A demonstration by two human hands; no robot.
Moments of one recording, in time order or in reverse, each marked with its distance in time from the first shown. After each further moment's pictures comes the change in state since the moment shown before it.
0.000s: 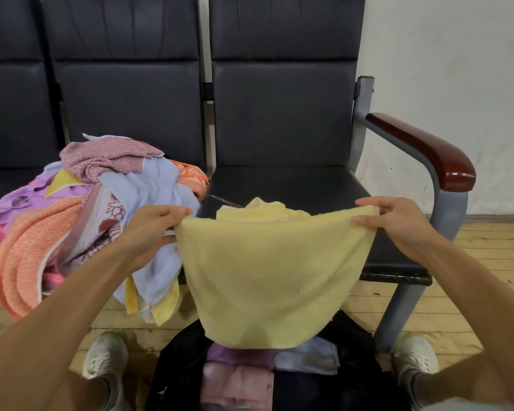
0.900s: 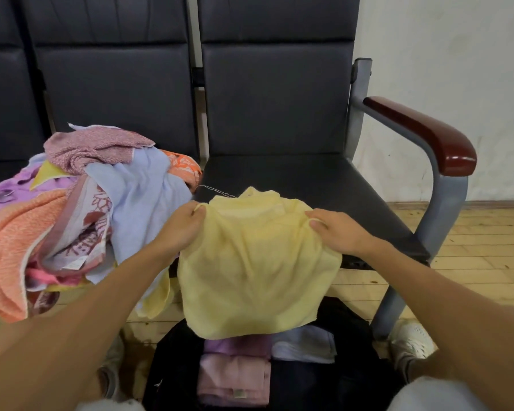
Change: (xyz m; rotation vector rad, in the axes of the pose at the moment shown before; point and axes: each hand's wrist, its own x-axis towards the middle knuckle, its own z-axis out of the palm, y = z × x) left_hand 0.021 -0.023 0.061 0.476 0.064 0.092; right_hand 0.023 0.041 0.065 -0.744 -0.347 -0.258
